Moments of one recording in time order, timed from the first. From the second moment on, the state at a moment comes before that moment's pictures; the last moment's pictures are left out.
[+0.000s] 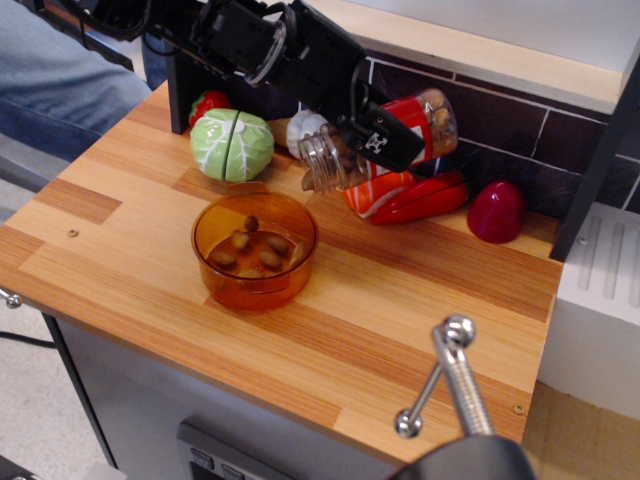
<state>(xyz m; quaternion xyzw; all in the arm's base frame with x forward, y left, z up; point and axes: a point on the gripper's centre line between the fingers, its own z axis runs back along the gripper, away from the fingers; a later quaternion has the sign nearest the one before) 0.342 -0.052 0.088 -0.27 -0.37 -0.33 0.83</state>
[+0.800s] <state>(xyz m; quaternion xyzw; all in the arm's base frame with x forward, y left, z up) 0.325 -0.044 0.090 -0.23 -0.43 -0.31 0.81</state>
